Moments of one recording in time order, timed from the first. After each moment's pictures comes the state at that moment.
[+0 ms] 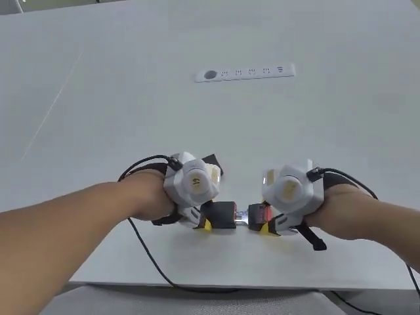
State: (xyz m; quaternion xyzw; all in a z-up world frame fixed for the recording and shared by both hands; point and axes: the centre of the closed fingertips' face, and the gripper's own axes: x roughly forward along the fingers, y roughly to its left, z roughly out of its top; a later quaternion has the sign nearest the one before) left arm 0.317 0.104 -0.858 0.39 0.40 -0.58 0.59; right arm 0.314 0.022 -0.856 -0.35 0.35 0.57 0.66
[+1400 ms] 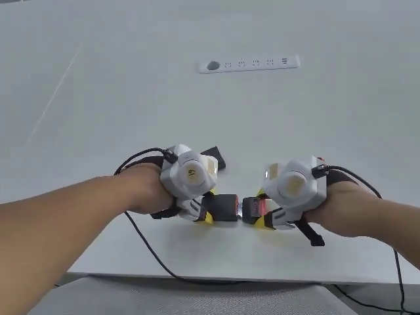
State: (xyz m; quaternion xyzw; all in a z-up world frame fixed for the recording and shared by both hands) left arm 0.319 0.106 -0.858 0.37 0.39 -0.59 0.61; right arm 0.317 0.034 -0.854 -0.32 0.33 0.58 0.67
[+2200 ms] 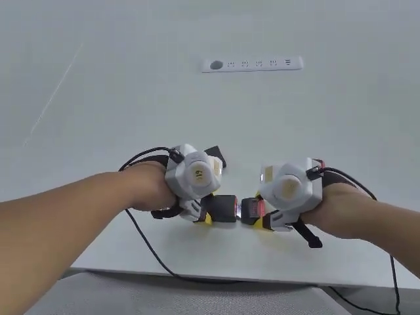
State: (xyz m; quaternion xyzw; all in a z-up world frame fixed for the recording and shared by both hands) left arm 0.314 0.107 -0.856 0.40 0.40 -0.57 0.60; right arm 0.314 0.037 -0.851 -0.35 0.32 0.58 0.66
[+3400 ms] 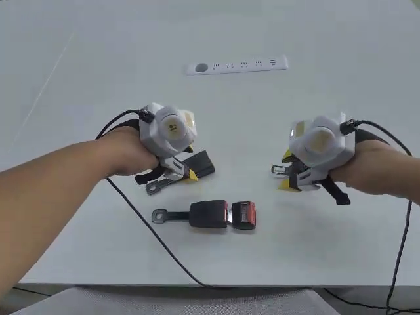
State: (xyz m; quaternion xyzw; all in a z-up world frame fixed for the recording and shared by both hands) left arm 0.424 0.129 -0.817 0.37 0.38 -0.49 0.69; right arm 0.395 -0.052 -0.823 -0.35 0.35 0.52 0.69
